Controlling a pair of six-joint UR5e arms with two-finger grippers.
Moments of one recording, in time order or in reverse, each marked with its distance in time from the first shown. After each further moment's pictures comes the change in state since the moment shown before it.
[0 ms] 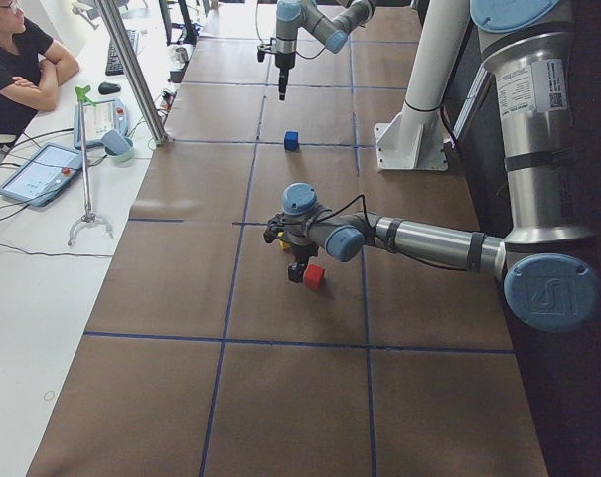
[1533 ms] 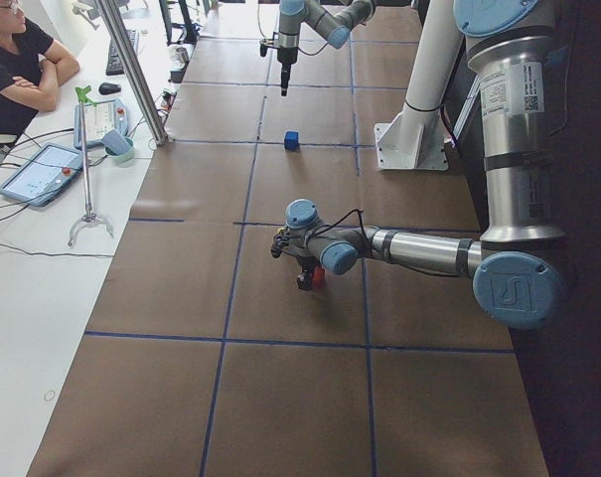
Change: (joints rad) left arm 0.106 -0.062 0.130 -0.077 0.024 -0.160; right arm 0.005 -0.027 0.053 -0.006 0.000 -0.001
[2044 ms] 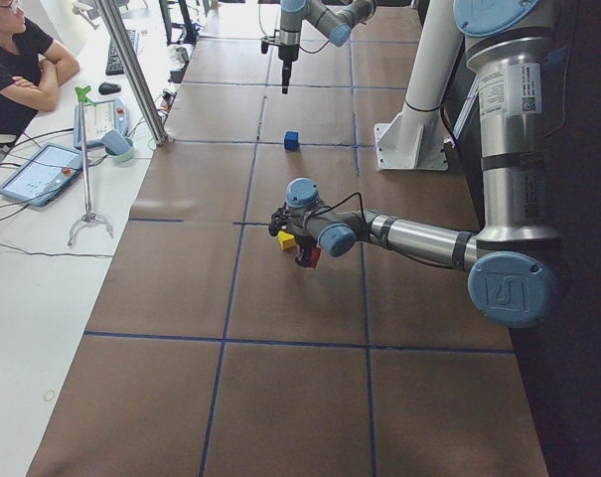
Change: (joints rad) left arm -0.001 -0.051 -0.163 0.068 -0.010 -0.125; right arm 0.006 -0.030 0.045 -0.003 0.004 -0.001
